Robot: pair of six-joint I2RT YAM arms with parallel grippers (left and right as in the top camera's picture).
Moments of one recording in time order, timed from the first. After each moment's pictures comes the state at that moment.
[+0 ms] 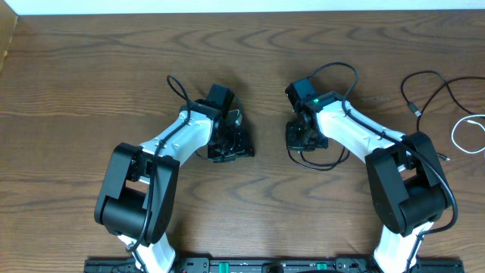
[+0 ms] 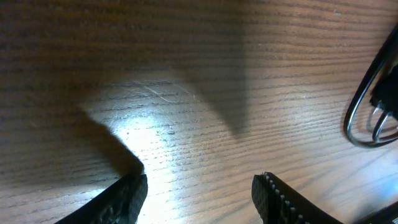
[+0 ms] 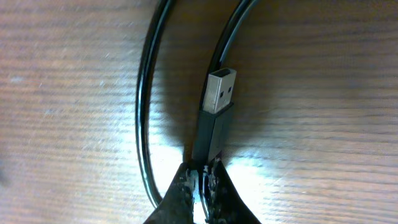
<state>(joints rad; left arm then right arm) -0.36 1.87 1.10 -0.70 0.44 -0.43 0.46 1.97 1.25 -0.78 -0.10 0.50</state>
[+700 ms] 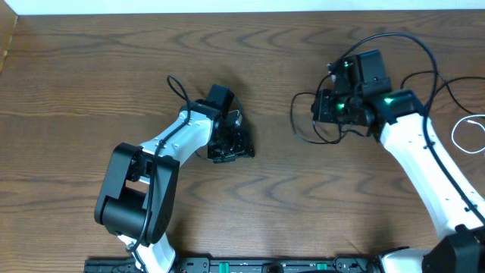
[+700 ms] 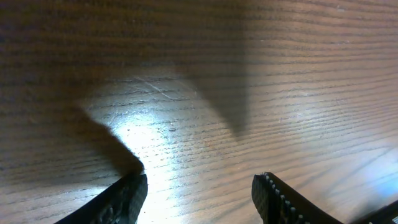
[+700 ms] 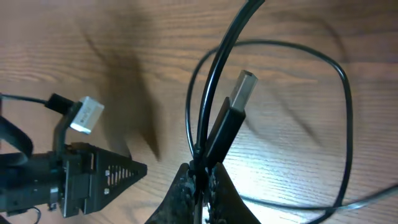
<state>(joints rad) -0.36 1.87 1.10 -0.71 0.44 -0.43 0.27 1.53 1.25 -0.74 -0.29 0.42</state>
